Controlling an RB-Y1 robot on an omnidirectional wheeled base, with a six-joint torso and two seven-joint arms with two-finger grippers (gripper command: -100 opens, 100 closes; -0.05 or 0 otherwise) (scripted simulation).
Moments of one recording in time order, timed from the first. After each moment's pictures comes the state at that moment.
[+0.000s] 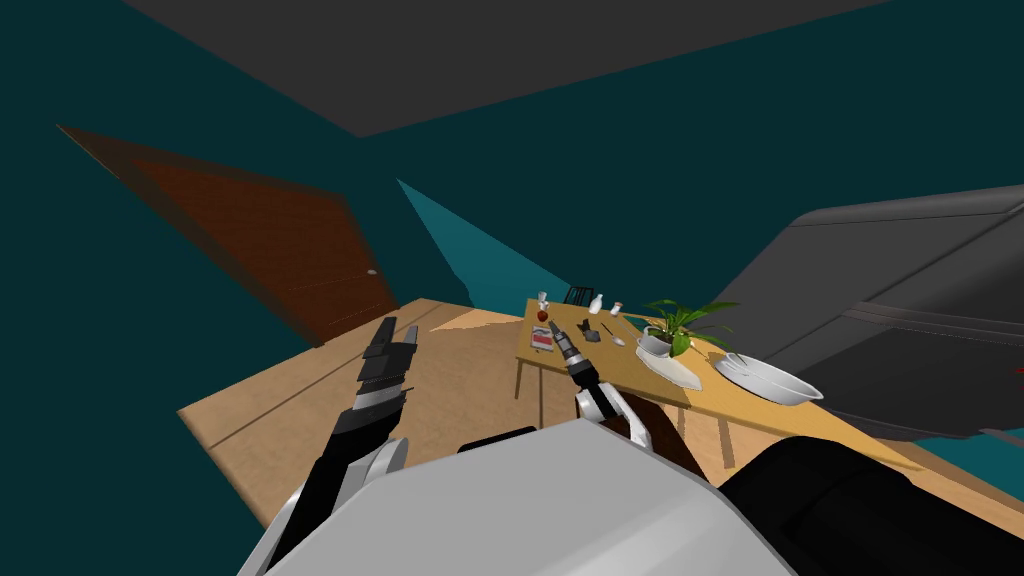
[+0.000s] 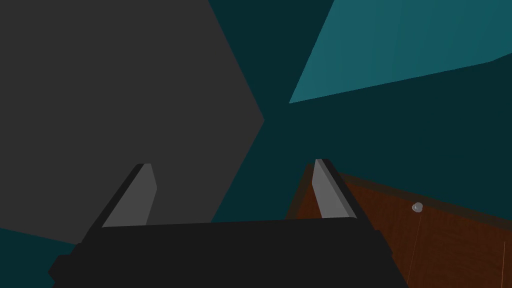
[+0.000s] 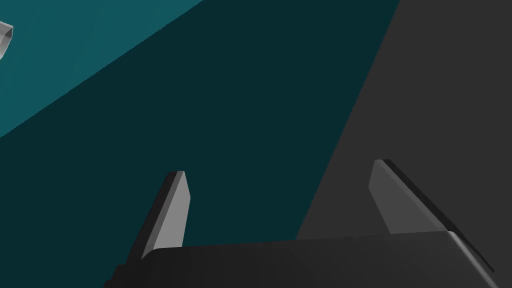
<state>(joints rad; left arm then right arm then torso) 0.53 0.04 -0.05 -2.27 -0.01 -0.43 -0.01 0.37 -0.26 -0.05 -1.87 0.28 -0.42 0.15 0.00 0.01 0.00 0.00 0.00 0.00</state>
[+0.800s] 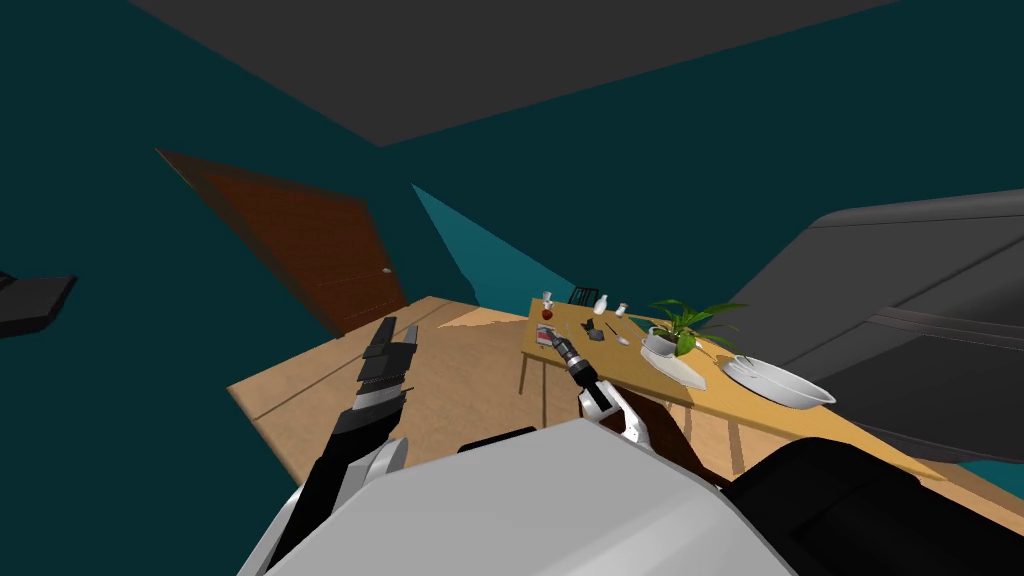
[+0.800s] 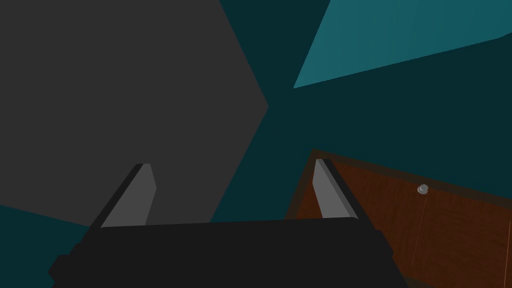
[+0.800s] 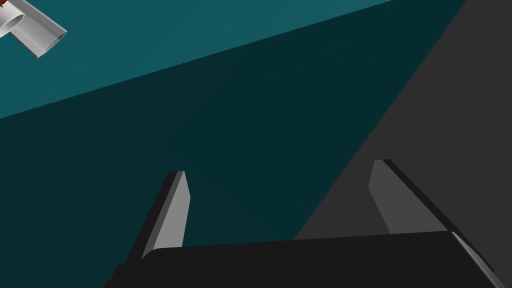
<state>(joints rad) 0.53 0.04 -0.05 -2.27 -0.01 -0.43 -0.01 0.31 -0.33 -0.06 -1.68 0.37 -0.38 0.28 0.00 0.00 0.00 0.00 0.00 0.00</state>
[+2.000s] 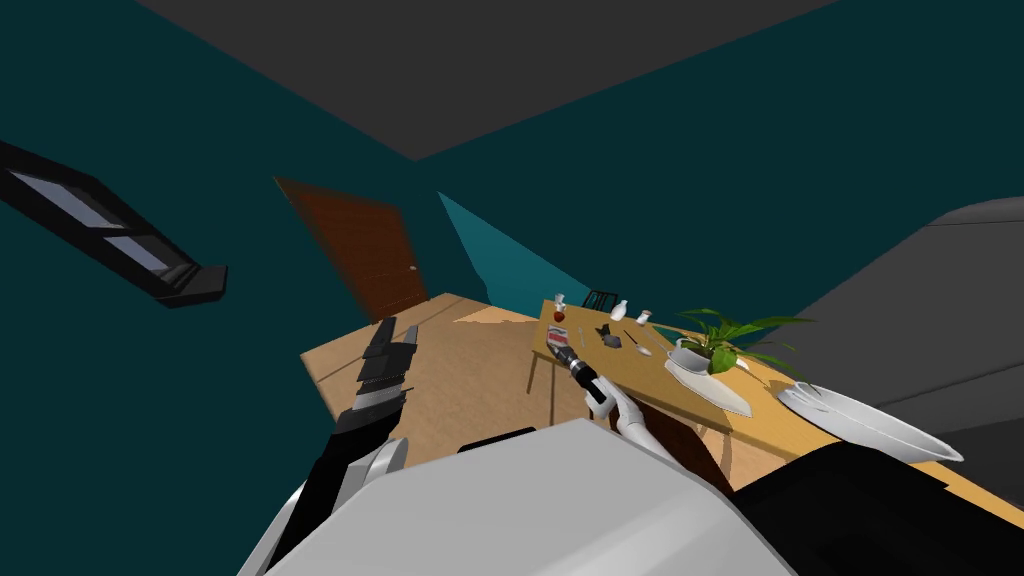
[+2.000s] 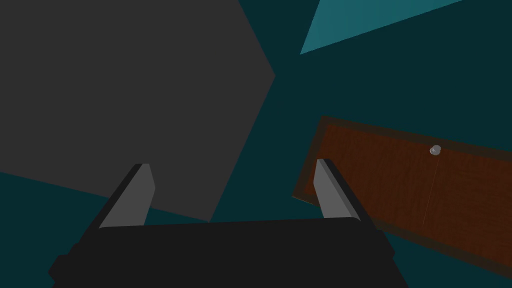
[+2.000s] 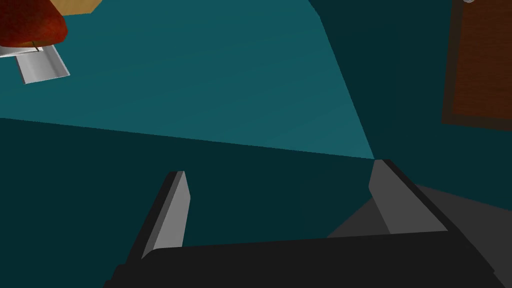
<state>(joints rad) 0.53 0.04 -0.05 -2.27 -0.01 -0.43 -0.01 0.18 -0.46 0.01 -1.36 0.54 -0.31 0.49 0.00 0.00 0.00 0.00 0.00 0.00</state>
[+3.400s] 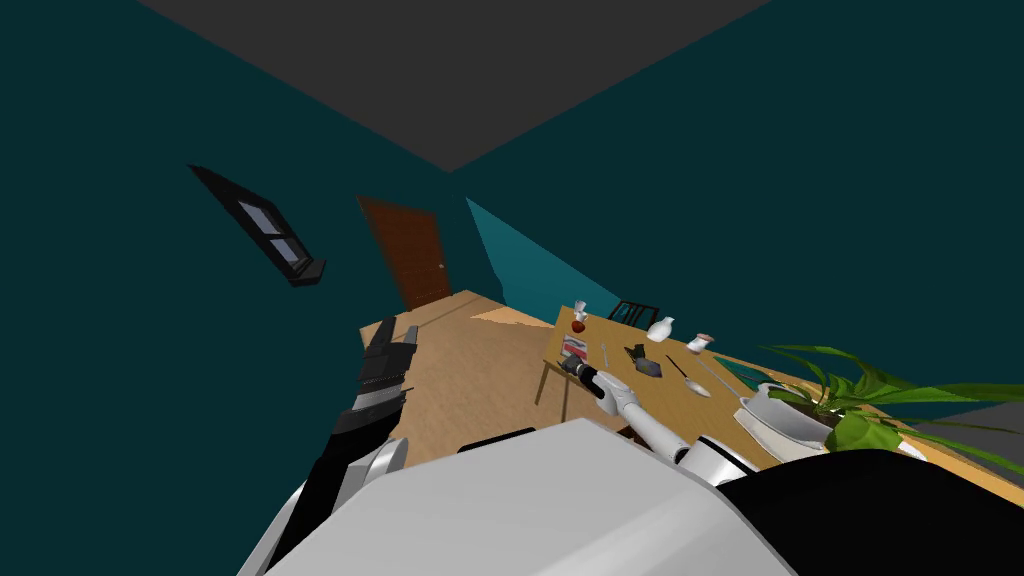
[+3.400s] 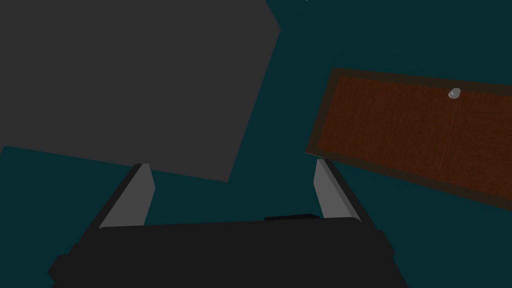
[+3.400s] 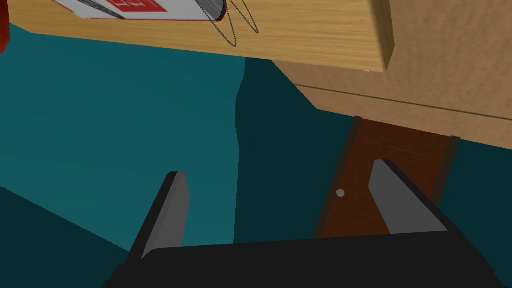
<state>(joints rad) 0.53 0.04 -0.05 -2.27 -0.01 -0.43 -0.01 -0.01 -0.62 0.21 -0.95 0.74 -0.19 0.68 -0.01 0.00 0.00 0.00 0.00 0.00</state>
